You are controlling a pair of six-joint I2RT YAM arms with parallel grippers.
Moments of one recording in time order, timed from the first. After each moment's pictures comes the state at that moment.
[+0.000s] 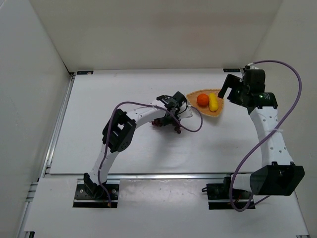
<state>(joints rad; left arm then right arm) -0.82 2.23 1.79 -0.78 -0.17 0.56 0.03 1.31 1.38 -0.77 0.00 0.33</state>
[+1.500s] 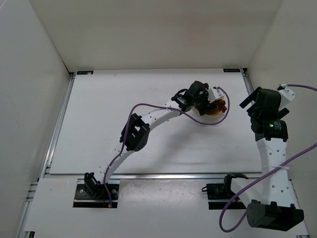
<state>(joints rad) -0.89 2.58 2.39 -0.28 0.15 0.45 -0.06 0.94 1.15 -0.76 0.44 0.52</state>
